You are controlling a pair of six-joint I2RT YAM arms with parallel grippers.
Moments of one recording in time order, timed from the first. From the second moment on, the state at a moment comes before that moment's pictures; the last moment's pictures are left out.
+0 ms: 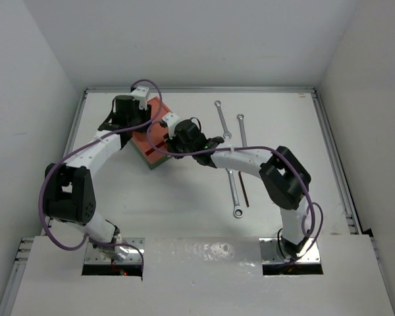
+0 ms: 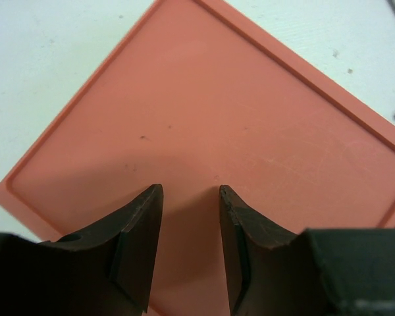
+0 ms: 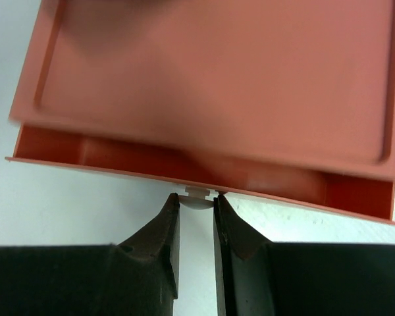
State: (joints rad) left arm -0.16 1.56 1.12 -0.14 0.06 0.03; right arm 0.85 1.99 1.39 0.05 0.04 0.03
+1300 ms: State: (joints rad) left arm -0.16 1.59 1.19 -0.23 -0.02 -0.02; right arm 0.48 1.51 1.04 -0.26 -0.09 -0.09
